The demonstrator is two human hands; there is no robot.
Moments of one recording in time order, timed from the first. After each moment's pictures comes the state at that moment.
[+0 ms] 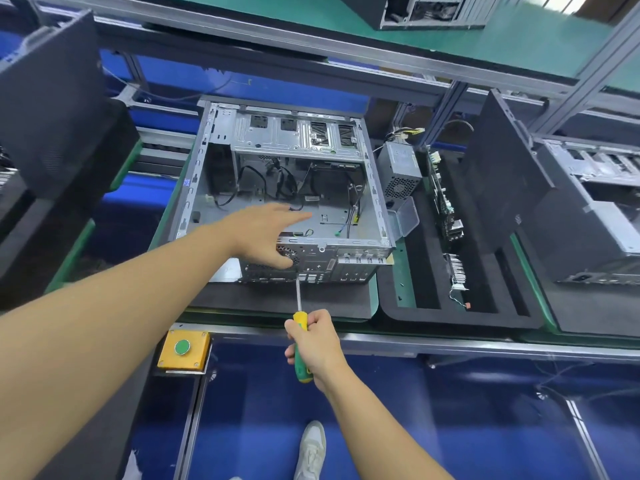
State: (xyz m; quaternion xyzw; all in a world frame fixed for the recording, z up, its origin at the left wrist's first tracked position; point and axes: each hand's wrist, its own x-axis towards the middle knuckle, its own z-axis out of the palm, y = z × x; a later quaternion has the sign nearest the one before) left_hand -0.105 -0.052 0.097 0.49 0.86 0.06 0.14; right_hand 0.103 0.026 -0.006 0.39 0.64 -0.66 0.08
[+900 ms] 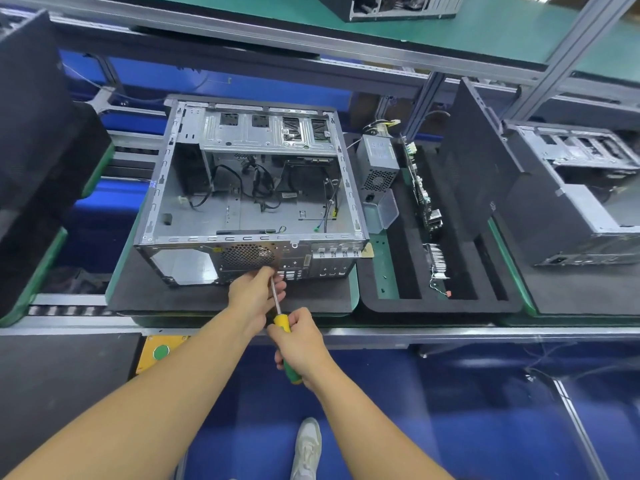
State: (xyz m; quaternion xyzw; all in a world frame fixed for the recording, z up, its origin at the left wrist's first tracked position) left_hand -0.001 -0.015 0.000 -0.23 0.60 0.72 0.28; right_hand 0.113 0.039 -0.005 0.35 0.68 -0.63 0.12
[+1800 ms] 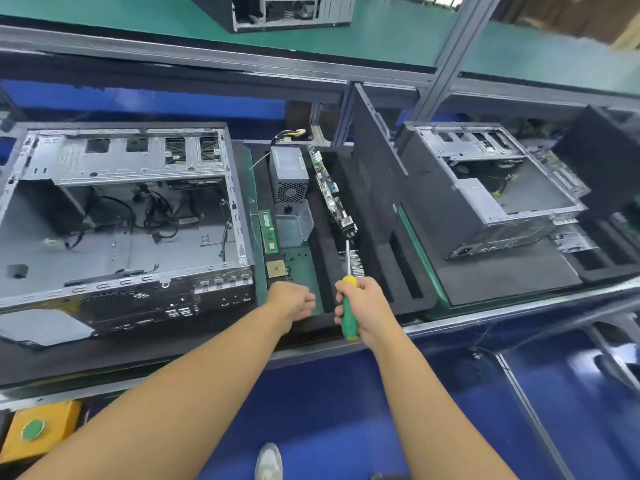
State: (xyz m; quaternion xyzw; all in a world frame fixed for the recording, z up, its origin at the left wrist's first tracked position) left_hand 0.063 0.198 0.021 -0.11 0.68 0.56 0.46; right_hand 0.170 0.295 0.045 0.45 0.56 -0.69 -0.09
